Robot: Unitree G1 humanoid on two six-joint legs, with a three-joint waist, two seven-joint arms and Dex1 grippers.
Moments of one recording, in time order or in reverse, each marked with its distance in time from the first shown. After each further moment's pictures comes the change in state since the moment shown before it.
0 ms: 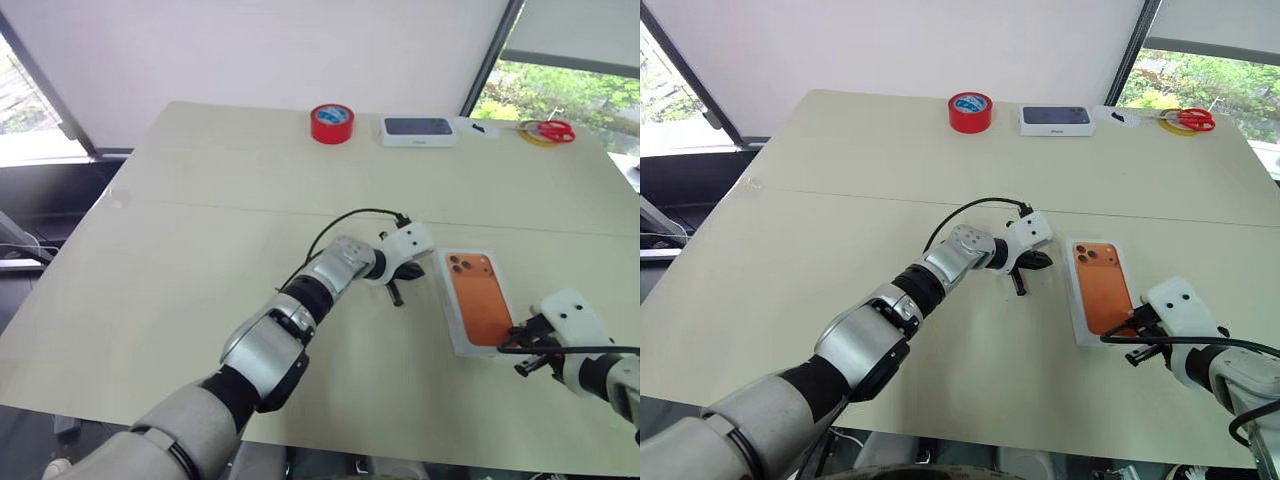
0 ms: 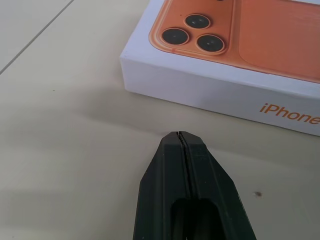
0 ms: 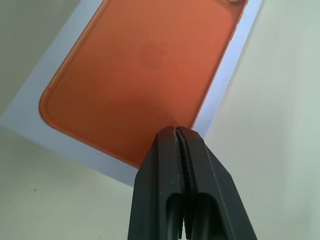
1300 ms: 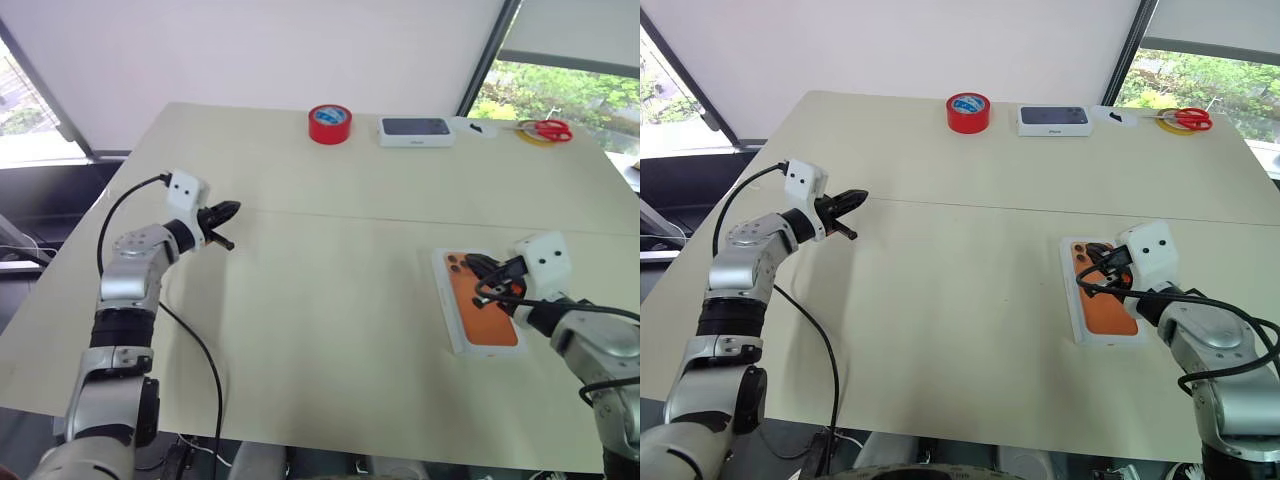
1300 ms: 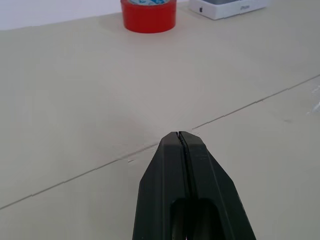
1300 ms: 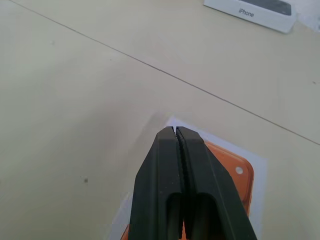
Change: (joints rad) left arm 0.480 0.693 0.500 -0.705 -0.298 0.186 0.013; right arm -0.345 0.196 0.152 0.169 0.041 -0.301 -0.086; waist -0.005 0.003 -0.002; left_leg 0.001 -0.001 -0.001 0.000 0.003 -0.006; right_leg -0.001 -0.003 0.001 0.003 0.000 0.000
